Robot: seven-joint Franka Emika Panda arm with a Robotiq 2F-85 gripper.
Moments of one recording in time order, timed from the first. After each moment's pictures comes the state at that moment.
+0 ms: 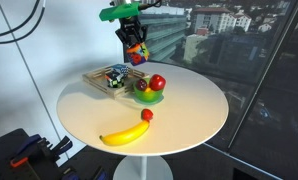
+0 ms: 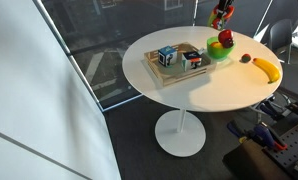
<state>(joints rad) -0.01 0.06 -0.02 -2.08 -0.11 2.38 -0.30</state>
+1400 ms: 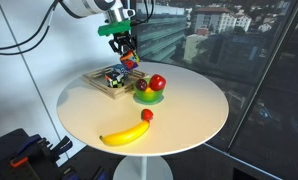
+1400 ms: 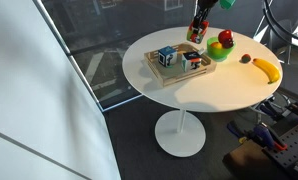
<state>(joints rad) 0.08 0.24 0.03 -1.97 -0.21 2.45 -0.23</state>
